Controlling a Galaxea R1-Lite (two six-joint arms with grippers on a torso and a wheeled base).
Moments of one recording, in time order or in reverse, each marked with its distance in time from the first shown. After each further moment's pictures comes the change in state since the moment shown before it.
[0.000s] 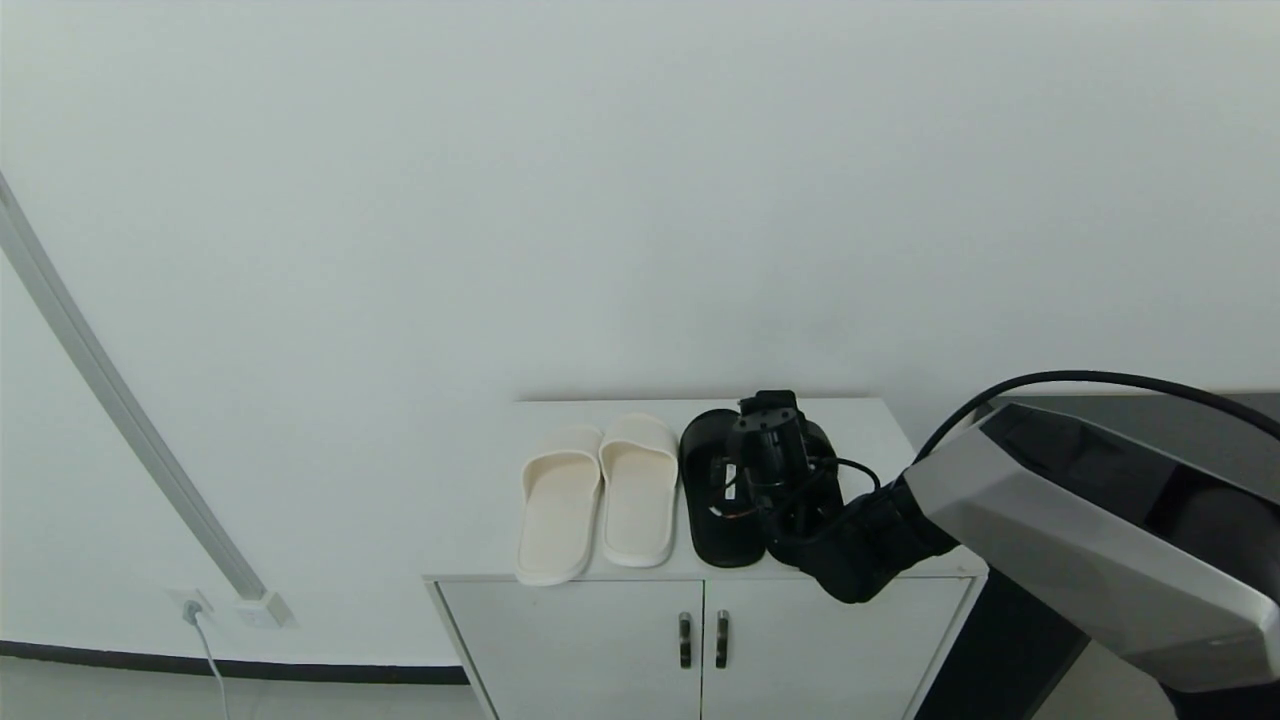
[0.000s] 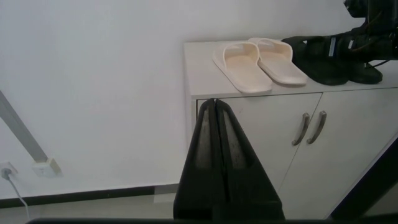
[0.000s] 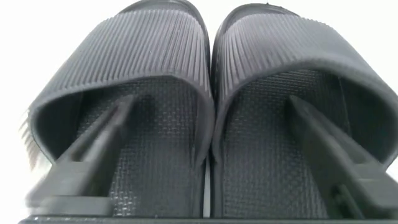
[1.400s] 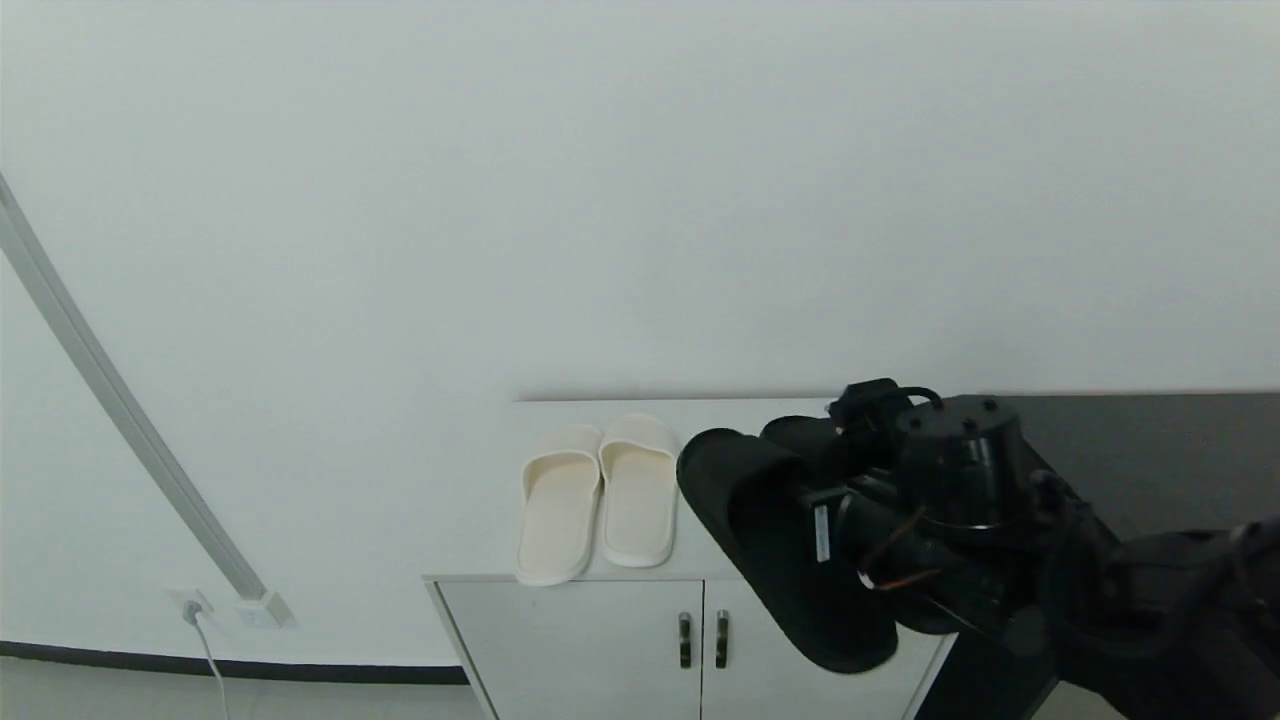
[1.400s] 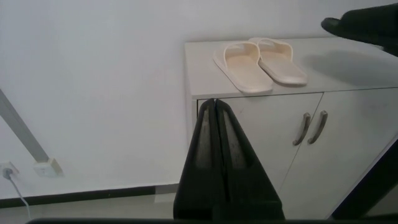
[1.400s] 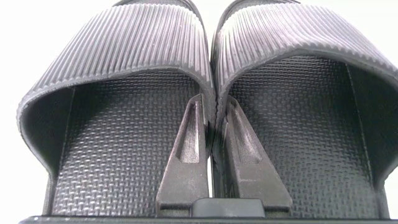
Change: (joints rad) left arm 0.000 0.000 0.000 0.000 0.002 0.001; right arm 0.089 -0.630 0.644 -0.012 0.308 -0.081
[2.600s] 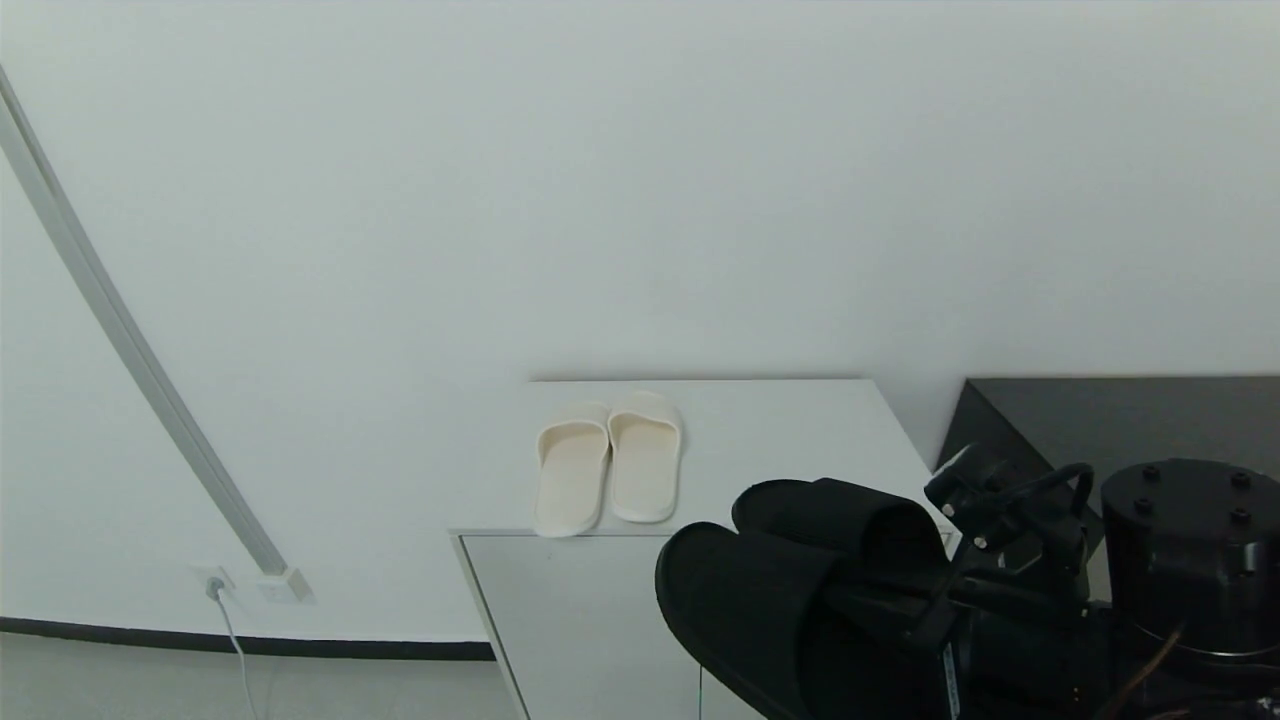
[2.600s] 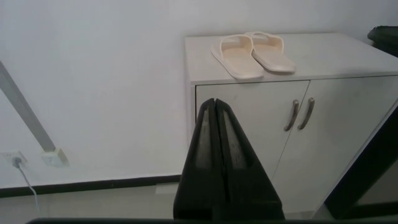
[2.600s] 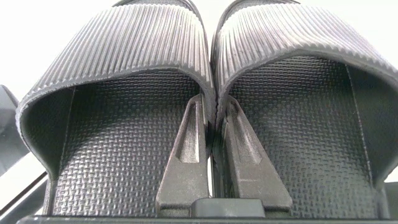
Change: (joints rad) left arm 0.001 0.000 0.000 0.000 -0.001 -0.001; right arm 0.047 -0.288 0.276 0.000 0.323 -0.090
